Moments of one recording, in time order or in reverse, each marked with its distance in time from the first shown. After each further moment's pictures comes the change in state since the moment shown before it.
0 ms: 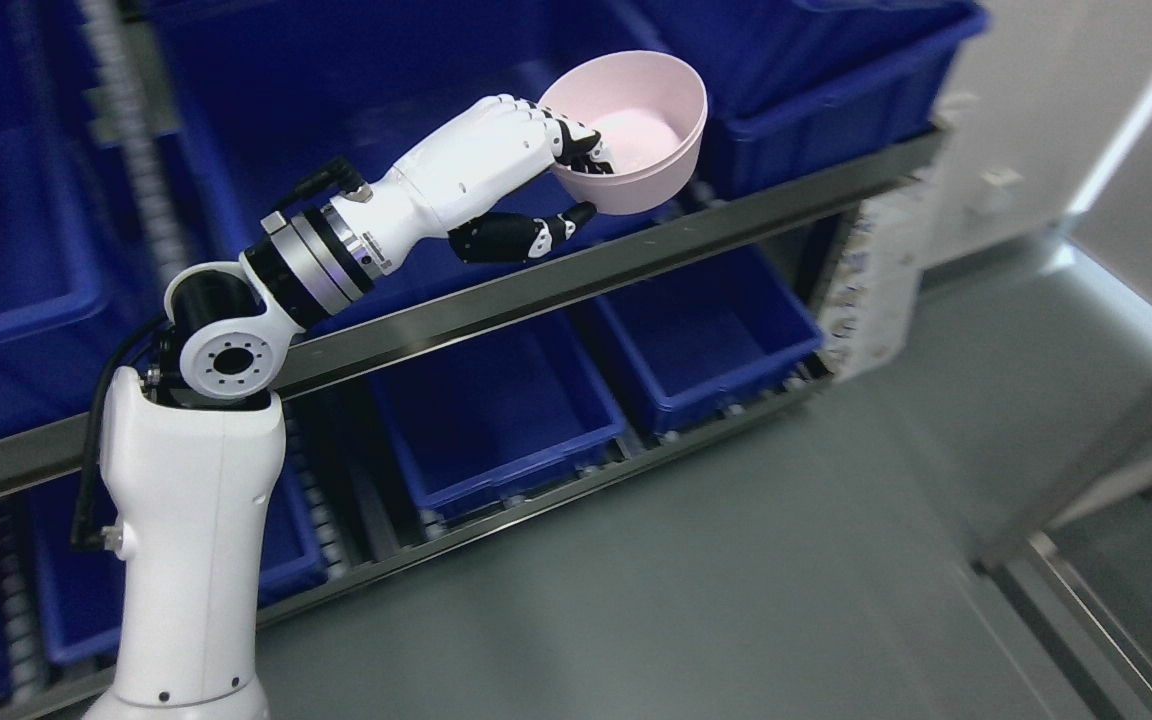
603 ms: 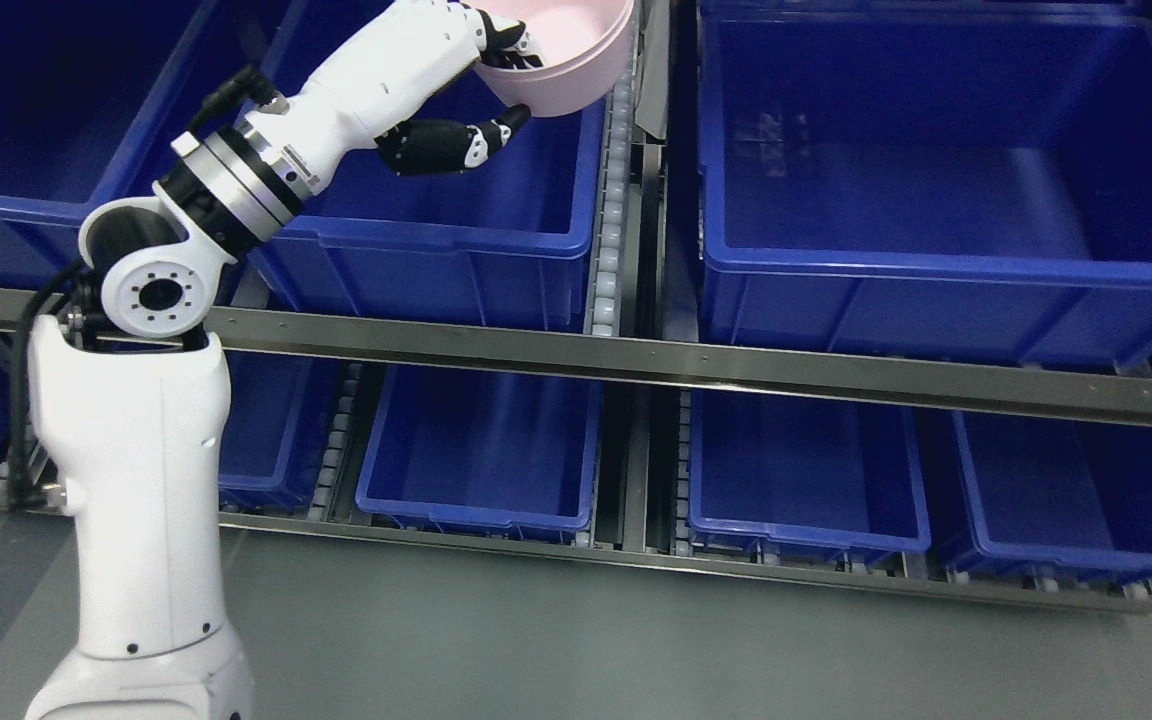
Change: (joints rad) left arm -0.100 0.046 0.085 0.034 -0.044 0.086 -0.008; right arm 0.000 0.000 0.000 0.000 0.000 0.006 0.000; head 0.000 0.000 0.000
